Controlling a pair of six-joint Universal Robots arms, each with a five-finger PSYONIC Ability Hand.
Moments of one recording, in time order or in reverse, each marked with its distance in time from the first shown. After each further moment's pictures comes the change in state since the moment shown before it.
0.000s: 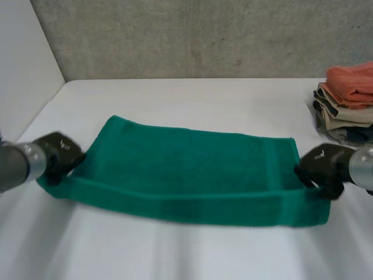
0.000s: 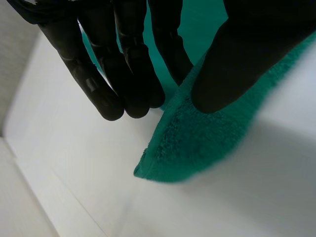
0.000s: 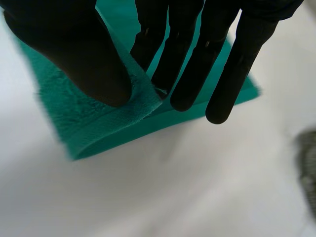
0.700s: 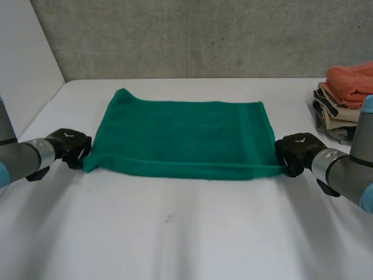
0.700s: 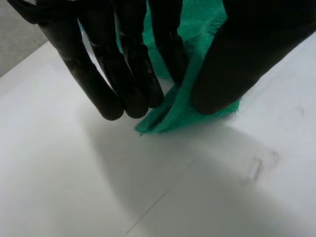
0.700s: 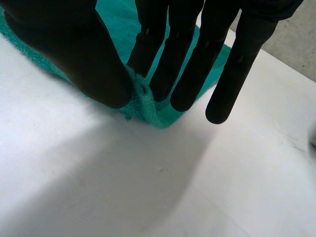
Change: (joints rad) left arm 0.127 -0.376 0.250 0.179 0.232 -0.367; right arm 0.072 0.187 0.038 -0.529 0.017 0.514; left_hand -0.001 -0.040 -0.043 -0.043 -0.021; right_hand 0.000 0.000 0.000 0.000 -0.010
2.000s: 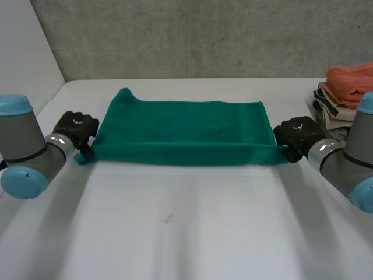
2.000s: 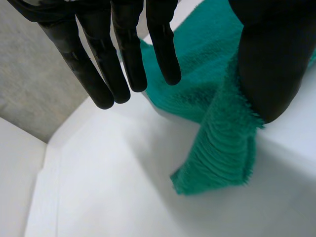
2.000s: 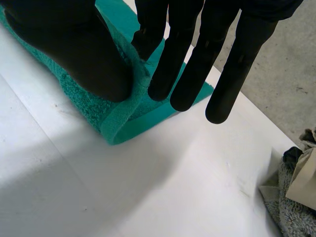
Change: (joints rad) left arm -0.142 0.075 -0.140 0.343 -0.225 -0.057; right arm 0.020 0.011 -0.025 -0.142 0.022 -0.110; left_hand -0.509 -0.507 -0.494 -0.505 -0.512; right_hand -0.017 -0.004 0.000 -0.003 0.024
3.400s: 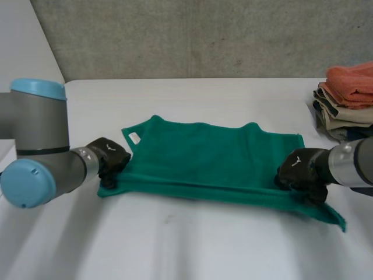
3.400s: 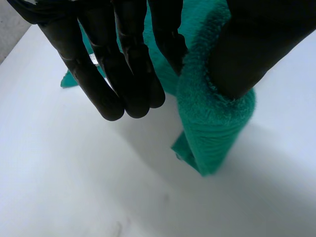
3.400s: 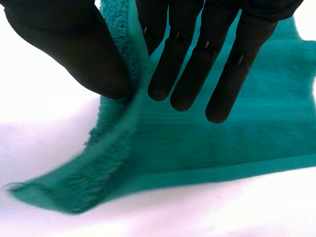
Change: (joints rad) left arm -0.215 0.078 0.060 -0.485 -0.063 0.110; right arm 0.017 -0.088 -0.198 0.905 -0.054 -0.566; left_hand 0.523 0.547 0.537 0.549 0.520; right_hand 0.000 0.000 0.000 -0.001 -0.006
